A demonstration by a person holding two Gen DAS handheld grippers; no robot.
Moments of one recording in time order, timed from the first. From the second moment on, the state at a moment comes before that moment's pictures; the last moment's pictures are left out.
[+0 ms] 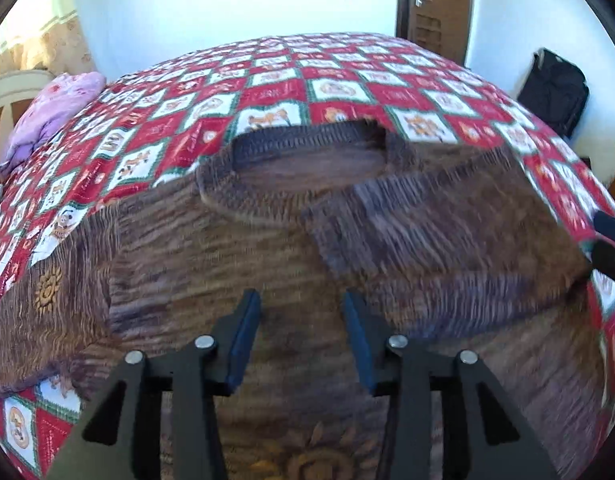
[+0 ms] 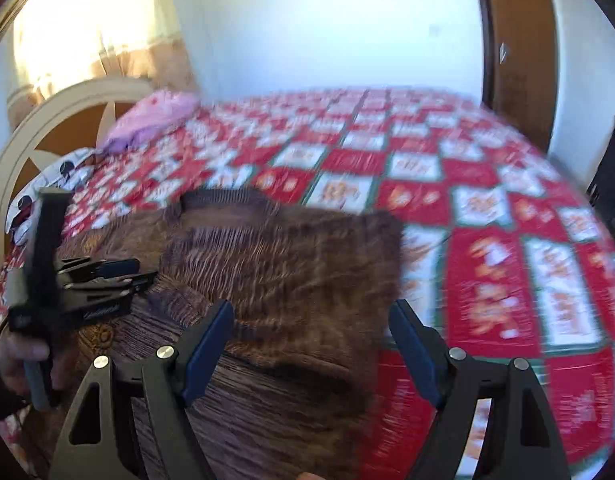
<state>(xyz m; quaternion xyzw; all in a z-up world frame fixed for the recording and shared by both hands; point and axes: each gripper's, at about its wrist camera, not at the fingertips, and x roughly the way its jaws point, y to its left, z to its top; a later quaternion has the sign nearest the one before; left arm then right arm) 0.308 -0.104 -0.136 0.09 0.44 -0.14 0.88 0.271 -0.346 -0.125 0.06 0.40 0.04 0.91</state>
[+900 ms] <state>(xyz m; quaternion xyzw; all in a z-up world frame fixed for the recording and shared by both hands) 0.291 -0.094 -0.135 0.10 0.45 -0.19 0.87 0.241 -0.317 -0.134 0.02 0.46 0.08 0.89</state>
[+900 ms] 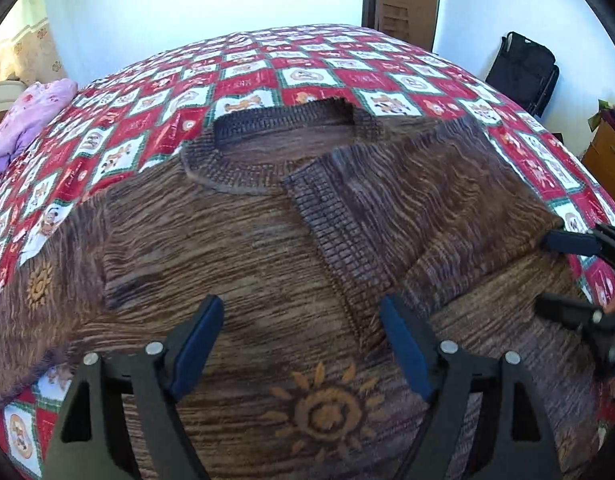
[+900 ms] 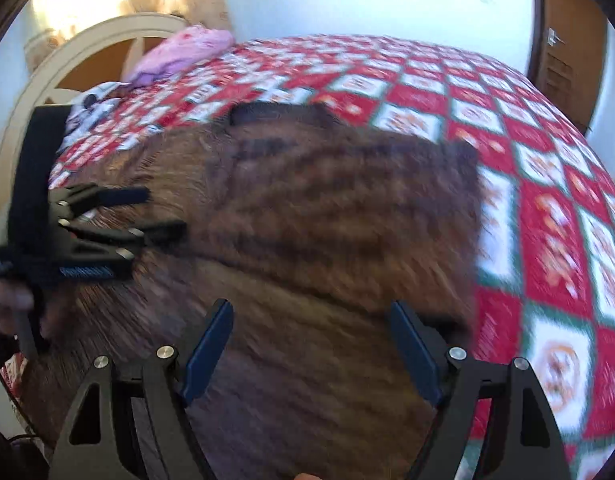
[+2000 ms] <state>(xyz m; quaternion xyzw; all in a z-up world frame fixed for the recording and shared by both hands) 0.278 0.163 -0.113 0.04 0.40 0.10 0.91 0.298 -0.185 -0.155 -0.02 0.47 0.19 0.86</state>
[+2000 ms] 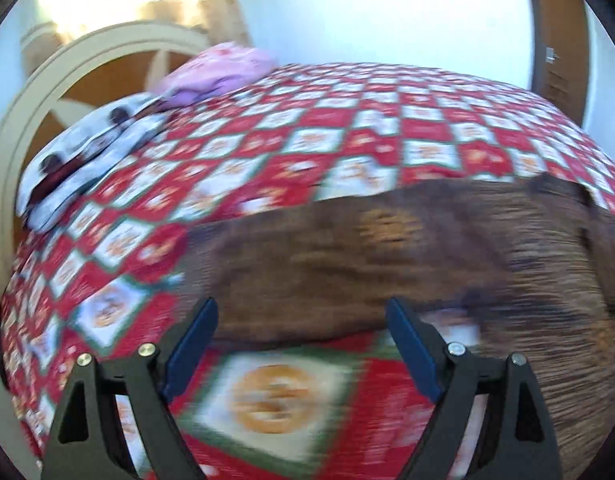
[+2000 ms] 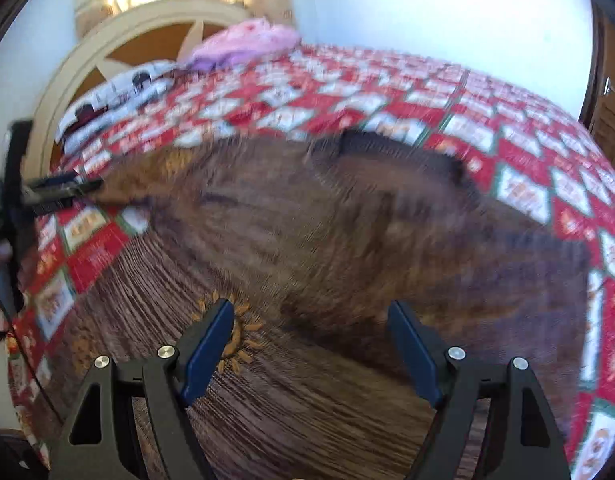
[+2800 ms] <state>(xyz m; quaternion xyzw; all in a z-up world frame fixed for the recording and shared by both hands) 0.305 0.272 -0.144 -0.09 0.44 0.18 0.87 0.291 -0.188 -0.142 -0.03 0.43 0.14 0.89</state>
